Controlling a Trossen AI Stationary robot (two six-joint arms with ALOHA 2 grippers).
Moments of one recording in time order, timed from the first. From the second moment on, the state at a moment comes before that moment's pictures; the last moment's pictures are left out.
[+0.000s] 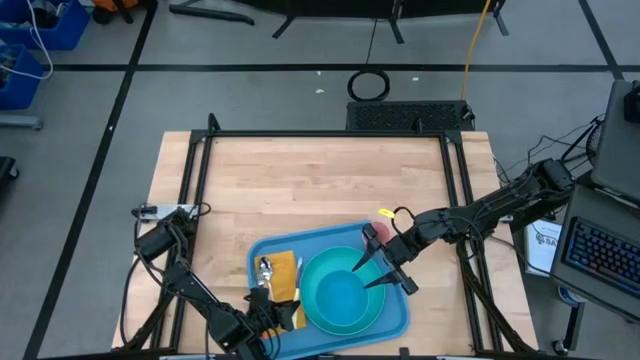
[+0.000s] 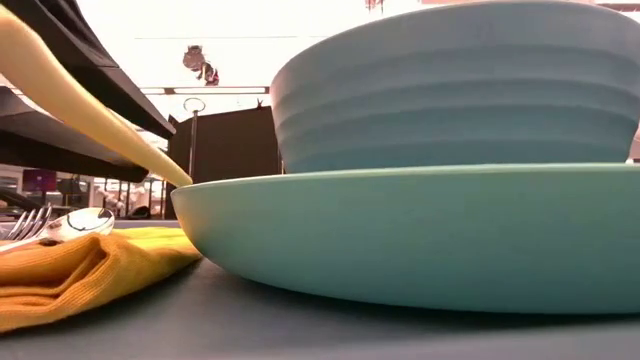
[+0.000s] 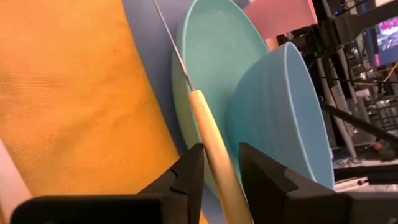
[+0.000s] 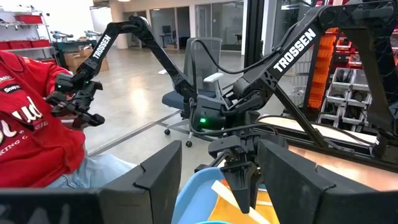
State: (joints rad) left arm -0.89 2.09 1.29 -0.45 -1.04 -2.33; right arm 0.36 1.26 0.71 0.55 -0.24 0.04
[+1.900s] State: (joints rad) left arm -1.12 1.94 1.29 -0.27 -1.23 -1.10; right arm 0.31 1.55 0.85 0.50 -0.13 0.23
